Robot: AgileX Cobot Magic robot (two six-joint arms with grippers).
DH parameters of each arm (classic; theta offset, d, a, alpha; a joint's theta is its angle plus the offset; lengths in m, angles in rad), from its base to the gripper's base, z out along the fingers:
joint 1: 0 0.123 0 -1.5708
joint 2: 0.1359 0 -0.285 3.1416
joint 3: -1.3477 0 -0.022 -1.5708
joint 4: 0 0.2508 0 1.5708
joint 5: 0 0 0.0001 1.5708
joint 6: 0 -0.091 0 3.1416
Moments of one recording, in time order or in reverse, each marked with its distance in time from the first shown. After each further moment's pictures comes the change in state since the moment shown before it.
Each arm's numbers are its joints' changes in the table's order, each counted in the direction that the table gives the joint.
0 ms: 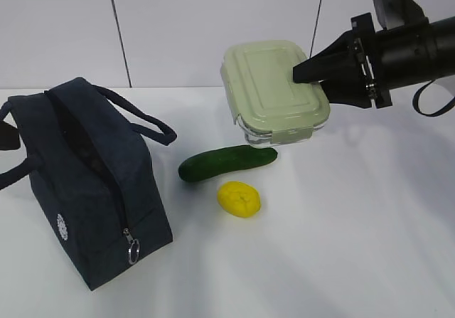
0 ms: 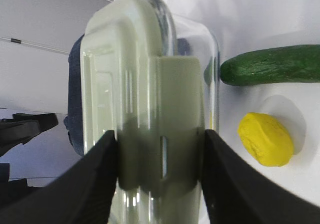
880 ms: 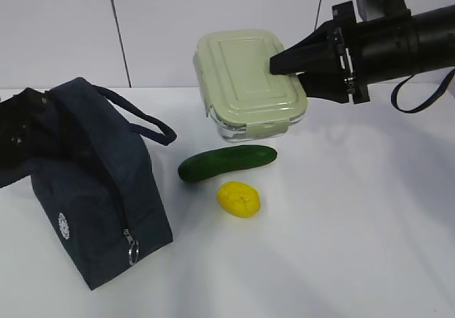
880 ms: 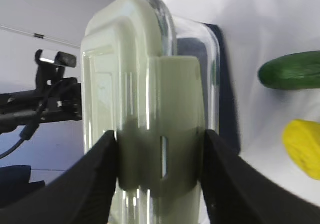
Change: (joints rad) left arm 0.000 0.389 0.040 -0.373 0.131 -0.380; right arm 0.085 -0.015 -0.004 0.076 0.000 -0.002
